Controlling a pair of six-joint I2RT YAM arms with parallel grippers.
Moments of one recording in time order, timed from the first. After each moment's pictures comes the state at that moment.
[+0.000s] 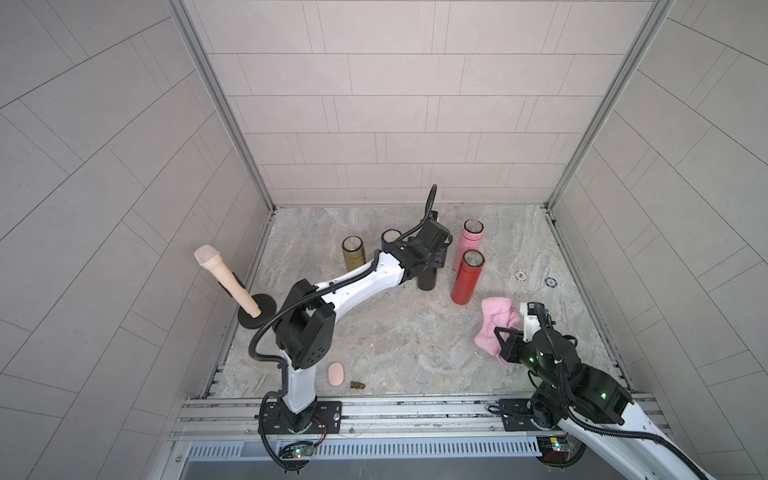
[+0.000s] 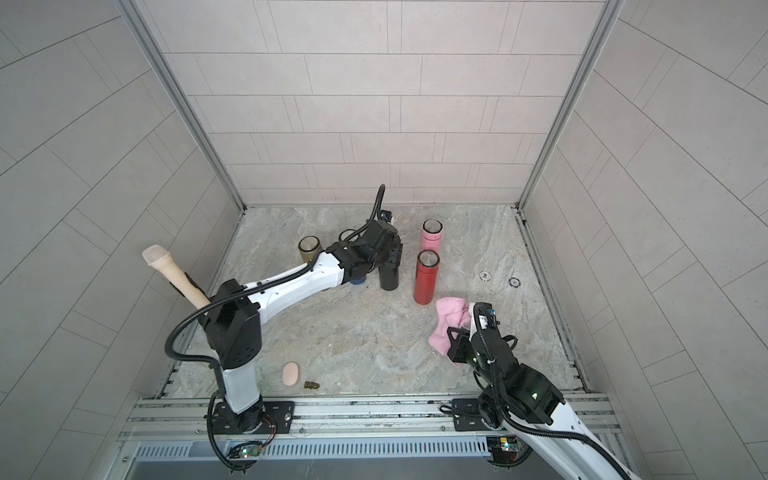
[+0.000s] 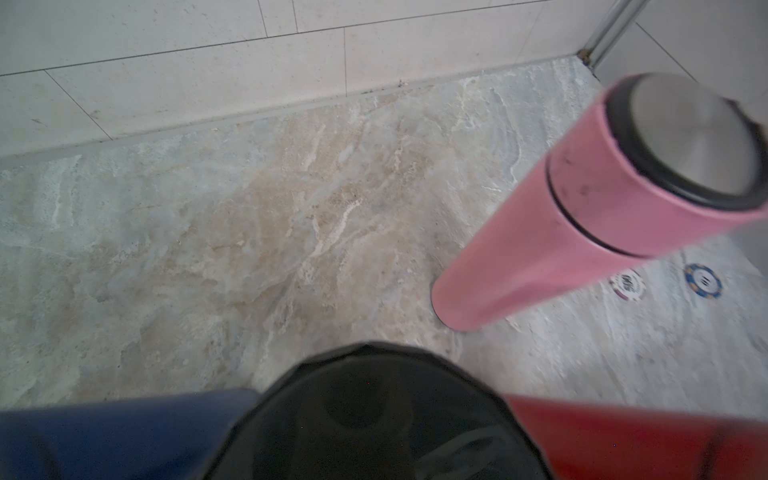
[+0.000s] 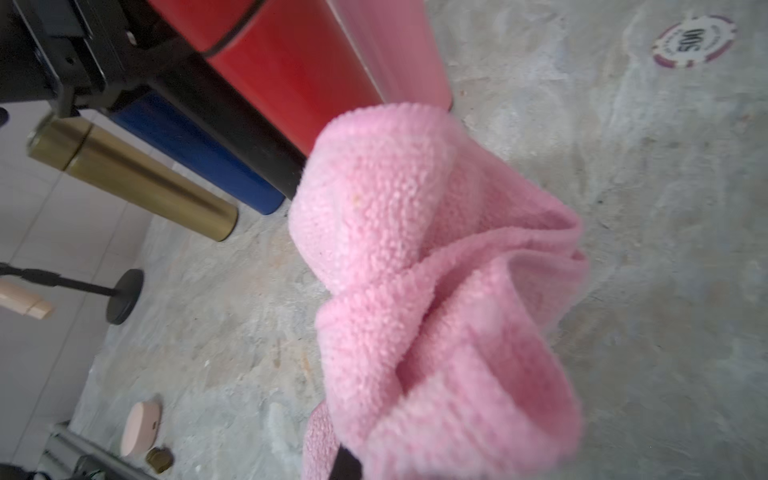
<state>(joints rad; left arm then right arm) -0.83 1.82 1.54 -0.44 -0.32 -0.40 0.68 0.21 0.40 -0.75 0.16 0.77</state>
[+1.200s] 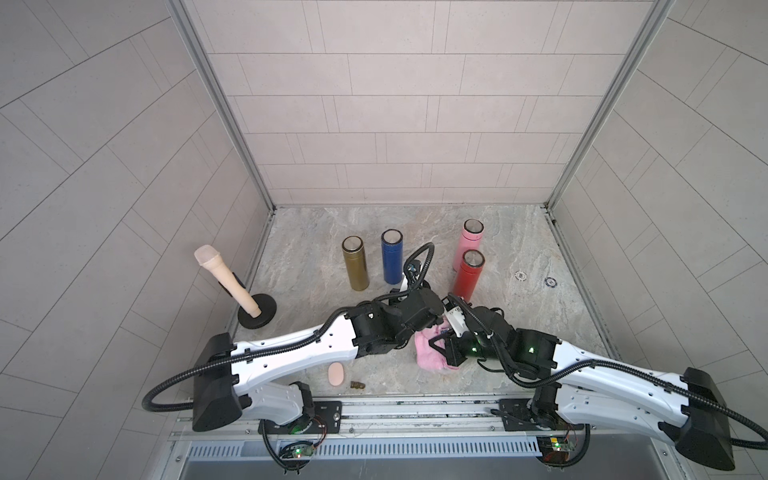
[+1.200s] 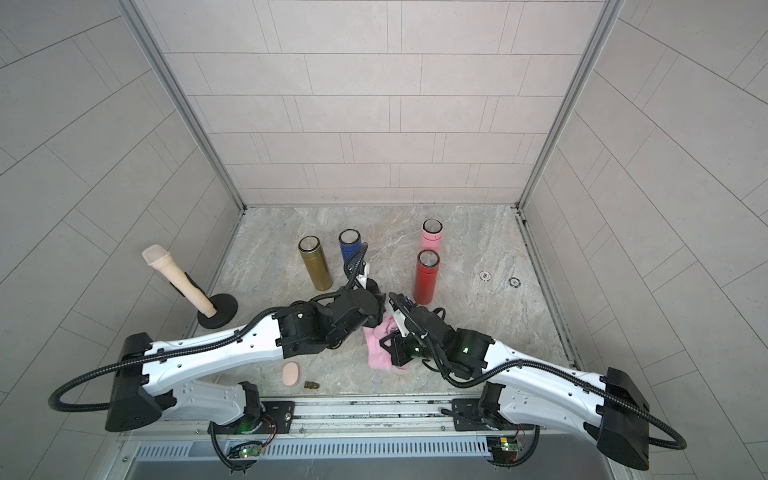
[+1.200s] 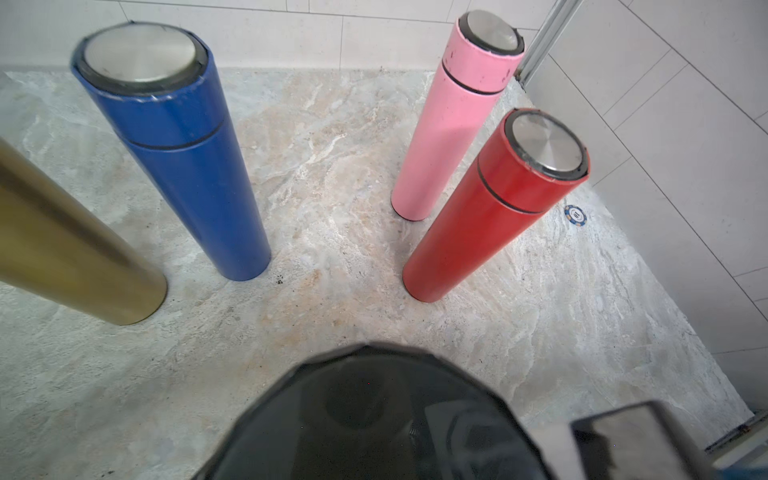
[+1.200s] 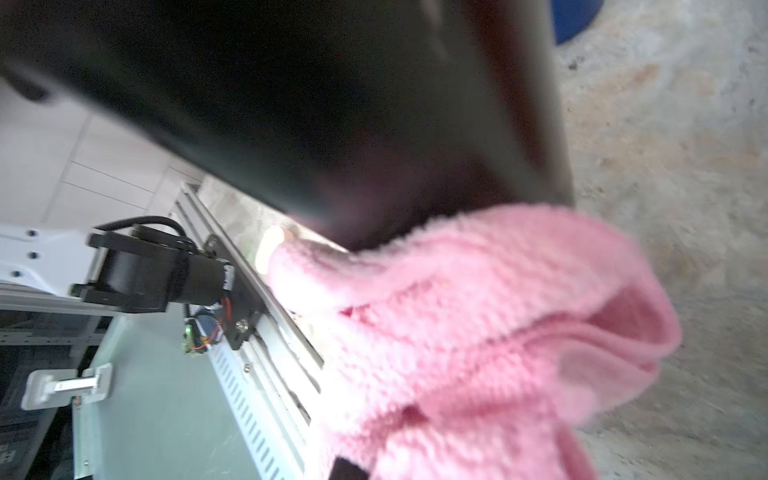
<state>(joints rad) -1.19 1.33 1.13 -0.55 -0.60 -0.74 1.00 0.94 0.57 -0.30 -0.10 0.65</state>
